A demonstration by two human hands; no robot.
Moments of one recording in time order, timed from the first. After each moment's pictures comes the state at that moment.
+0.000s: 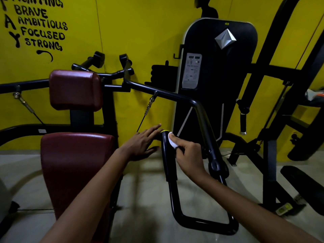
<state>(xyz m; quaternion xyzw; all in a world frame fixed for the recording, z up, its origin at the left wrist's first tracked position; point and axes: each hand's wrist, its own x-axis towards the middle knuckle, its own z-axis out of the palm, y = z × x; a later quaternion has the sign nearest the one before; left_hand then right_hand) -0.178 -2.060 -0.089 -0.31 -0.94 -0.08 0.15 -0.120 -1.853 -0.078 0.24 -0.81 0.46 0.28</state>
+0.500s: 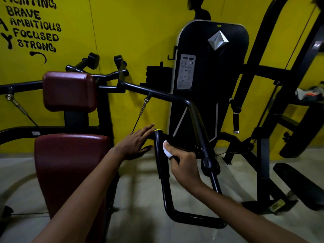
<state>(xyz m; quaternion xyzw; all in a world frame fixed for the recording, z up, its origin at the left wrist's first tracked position) -0.174 -2.058 -0.087 -0.29 -0.94 -0.06 0.14 -0.092 -1.844 -0.092 0.24 -0.81 0.46 0.27</state>
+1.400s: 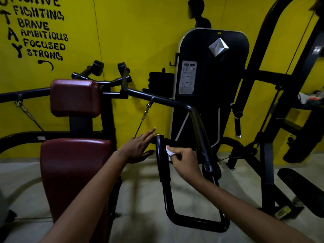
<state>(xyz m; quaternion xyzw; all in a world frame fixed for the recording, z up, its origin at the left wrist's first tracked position) -0.166 -2.053 -0.077 -0.27 -0.96 -0.03 0.12 -0.109 -1.842 -0.081 0.16 -0.83 0.50 0.19</state>
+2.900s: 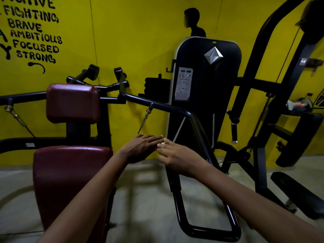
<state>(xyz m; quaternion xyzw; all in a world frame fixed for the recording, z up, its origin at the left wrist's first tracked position) -0.185 -2.070 -0.055 -0.34 -0.93 0.03 0.15 -0.135 -1.868 -0.038 0.51 -0.78 -0.16 0.33</state>
